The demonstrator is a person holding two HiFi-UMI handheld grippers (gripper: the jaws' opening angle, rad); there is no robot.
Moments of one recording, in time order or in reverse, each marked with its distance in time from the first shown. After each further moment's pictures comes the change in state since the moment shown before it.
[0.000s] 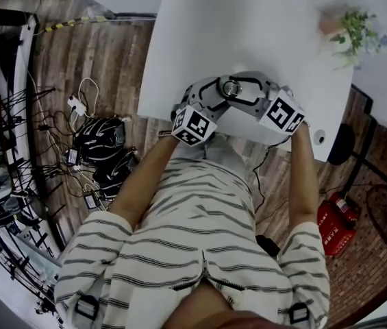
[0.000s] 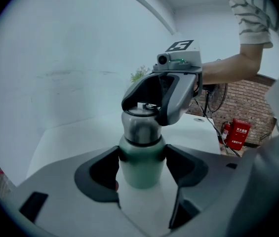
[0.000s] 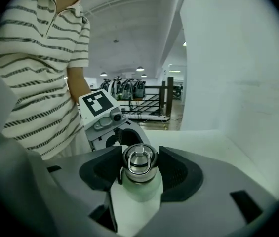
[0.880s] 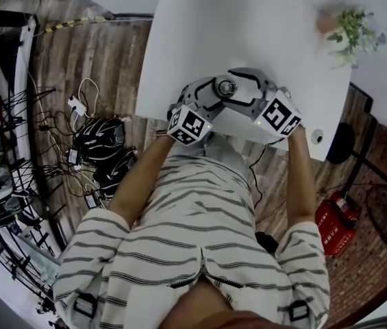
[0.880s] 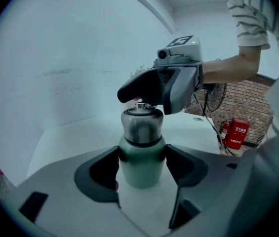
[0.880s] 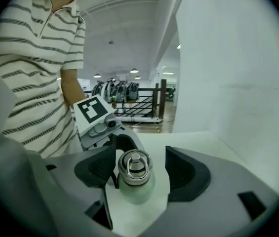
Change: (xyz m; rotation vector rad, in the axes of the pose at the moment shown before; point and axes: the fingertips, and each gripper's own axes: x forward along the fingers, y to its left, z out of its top) left arm -0.001 0.001 0.000 0.006 0.010 -0.008; right arm -0.009 -0.011 0.013 0.019 -0.005 -0.079
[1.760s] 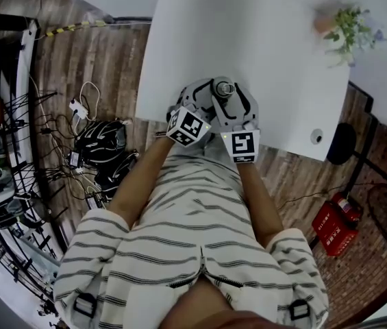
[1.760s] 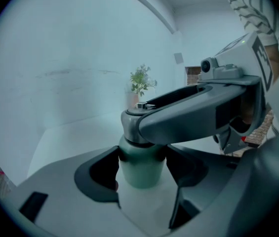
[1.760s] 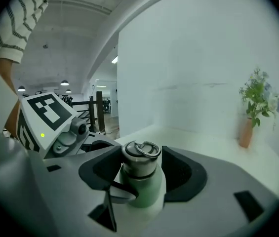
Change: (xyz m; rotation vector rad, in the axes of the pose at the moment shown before) left arm 0.000 0.000 -0.001 -0.003 0.003 0.008; right arm 0.002 -0.001 -0.021 0.423 -0.145 -0.758
